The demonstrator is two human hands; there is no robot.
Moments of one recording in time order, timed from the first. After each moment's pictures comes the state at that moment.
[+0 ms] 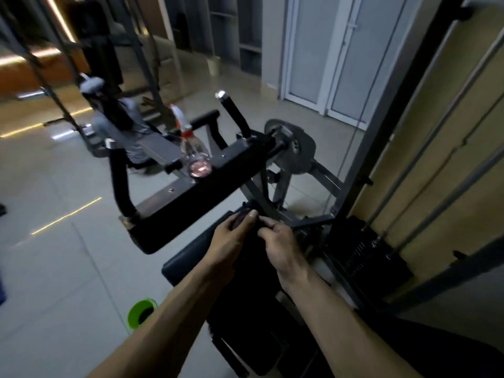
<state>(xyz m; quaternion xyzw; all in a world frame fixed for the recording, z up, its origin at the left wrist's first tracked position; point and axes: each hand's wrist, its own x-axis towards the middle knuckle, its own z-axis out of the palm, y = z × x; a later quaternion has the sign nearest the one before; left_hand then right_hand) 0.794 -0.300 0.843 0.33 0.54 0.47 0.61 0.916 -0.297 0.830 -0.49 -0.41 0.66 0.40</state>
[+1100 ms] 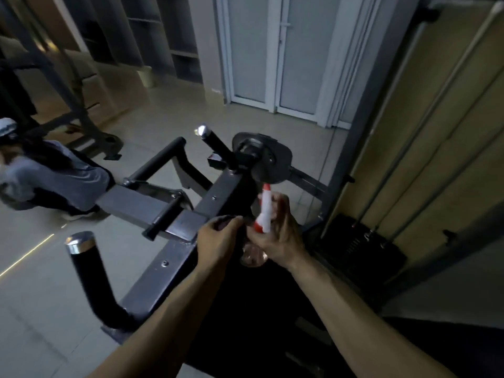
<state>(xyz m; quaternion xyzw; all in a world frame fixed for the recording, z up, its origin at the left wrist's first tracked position) 0.718 -0.116 0.821 0.39 0.60 0.43 0.54 0.861 -0.142 0.811 -0.65 -0.58 0.24 0.42</state>
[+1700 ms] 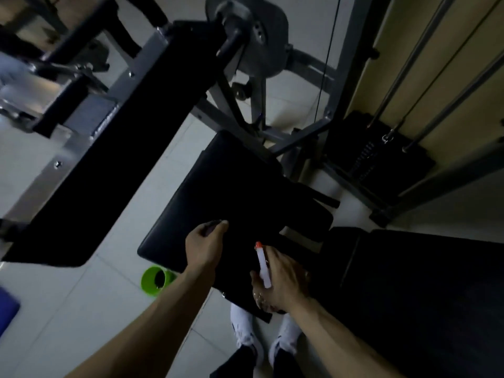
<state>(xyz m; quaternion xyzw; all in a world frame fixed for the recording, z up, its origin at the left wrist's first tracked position) 0.772 -0.257 0.608 0.32 0.75 0.30 0.49 0.920 -0.349 0.508 -0.65 -0.67 0.32 0.17</state>
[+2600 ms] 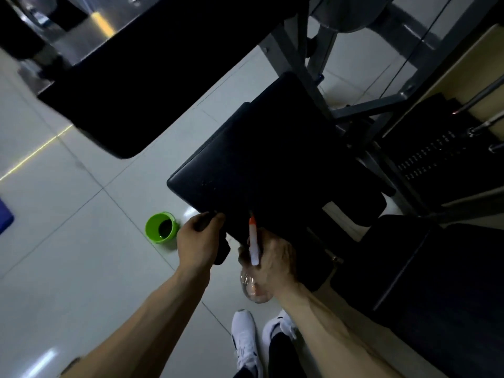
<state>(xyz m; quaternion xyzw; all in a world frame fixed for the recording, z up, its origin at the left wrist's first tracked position) 0.631 -0.344 0.527 0.24 0.76 0.38 0.47 0.777 -0.372 0.452 -0.60 -0.74 0.27 0.14</state>
